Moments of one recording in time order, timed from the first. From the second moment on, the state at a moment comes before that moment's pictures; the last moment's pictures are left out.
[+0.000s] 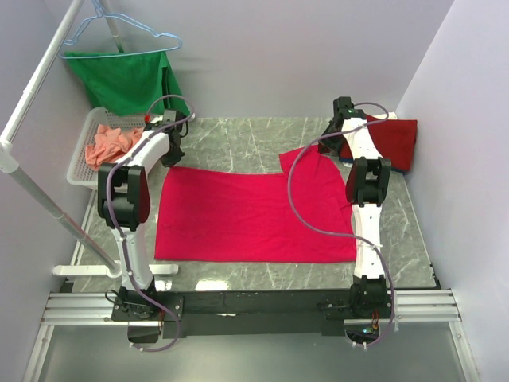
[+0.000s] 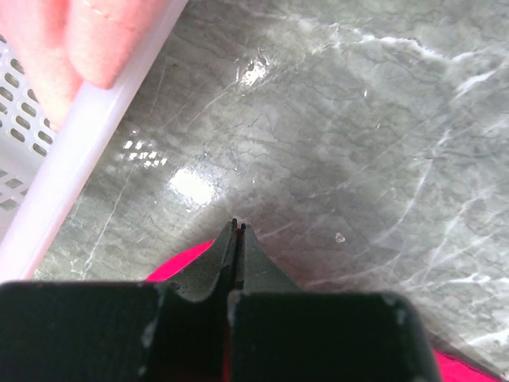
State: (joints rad) left arm -0.14 2.06 1.69 -0.75 -0.42 -0.67; right arm 0.02 2.65 2.50 -1.01 -0.09 0.64
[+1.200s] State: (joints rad) left arm -0.14 1.92 1.58 -0.75 -0.44 -0.71; right arm -0.03 2.17 2.02 -1.00 0.04 0.62
